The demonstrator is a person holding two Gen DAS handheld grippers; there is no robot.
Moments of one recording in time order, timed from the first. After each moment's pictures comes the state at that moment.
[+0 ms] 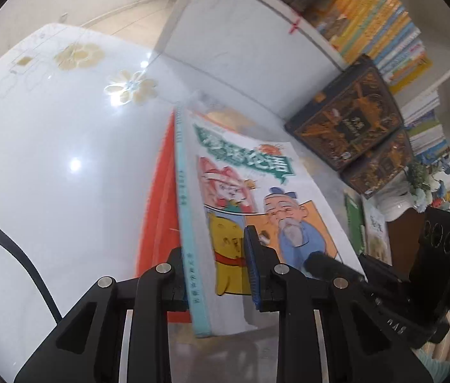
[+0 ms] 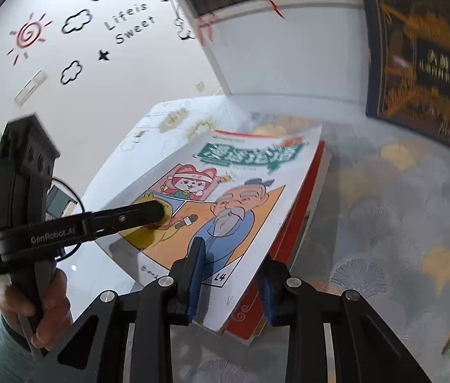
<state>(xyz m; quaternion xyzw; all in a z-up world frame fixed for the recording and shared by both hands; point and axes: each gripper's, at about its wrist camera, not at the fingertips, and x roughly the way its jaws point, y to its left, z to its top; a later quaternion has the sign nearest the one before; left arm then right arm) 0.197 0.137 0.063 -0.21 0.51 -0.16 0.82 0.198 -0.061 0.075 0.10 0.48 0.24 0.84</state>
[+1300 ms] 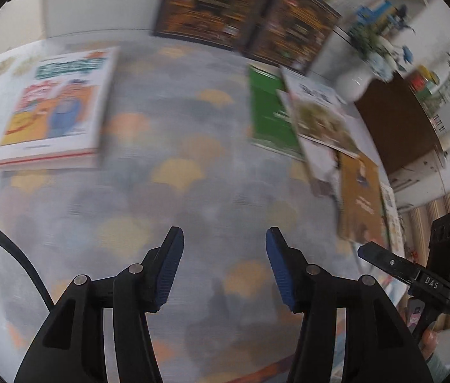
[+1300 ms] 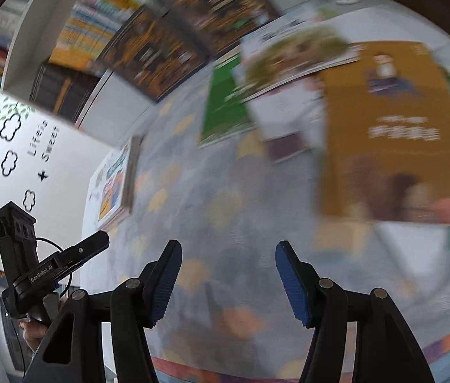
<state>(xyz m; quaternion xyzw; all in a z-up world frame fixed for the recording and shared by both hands) 0.033 -0.090 0.118 -0.06 0.57 -0.24 0.78 -0.089 -0.352 0.079 0.36 0.48 0.03 0.80</state>
